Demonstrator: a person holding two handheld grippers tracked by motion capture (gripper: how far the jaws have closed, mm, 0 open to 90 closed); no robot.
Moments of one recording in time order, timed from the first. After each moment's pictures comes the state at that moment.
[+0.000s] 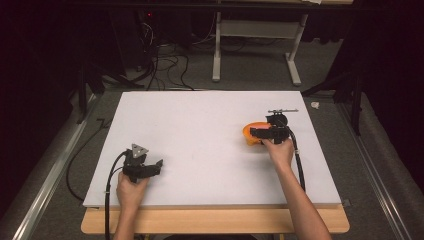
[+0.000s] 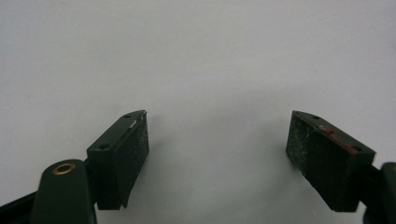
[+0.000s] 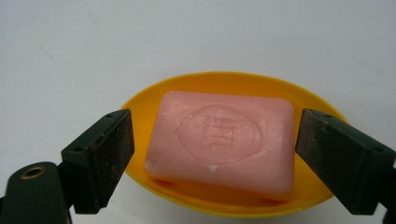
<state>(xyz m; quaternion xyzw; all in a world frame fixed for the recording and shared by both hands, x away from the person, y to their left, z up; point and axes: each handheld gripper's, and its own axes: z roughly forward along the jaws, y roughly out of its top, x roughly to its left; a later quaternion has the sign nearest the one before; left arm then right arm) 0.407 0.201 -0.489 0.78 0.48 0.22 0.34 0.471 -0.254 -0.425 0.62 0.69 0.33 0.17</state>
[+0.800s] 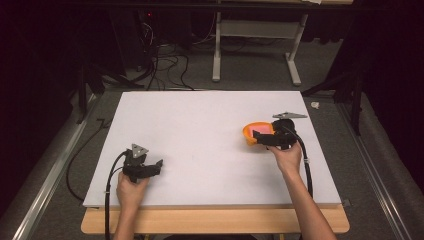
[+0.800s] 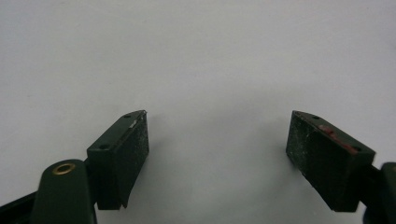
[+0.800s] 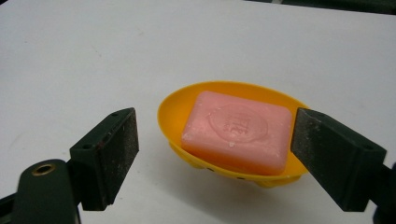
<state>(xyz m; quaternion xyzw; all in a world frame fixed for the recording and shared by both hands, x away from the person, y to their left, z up) 0.407 0.201 -0.489 0.78 0.48 0.22 0.34 0.431 -0.257 -0.400 0.55 0.72 0.37 0.21</state>
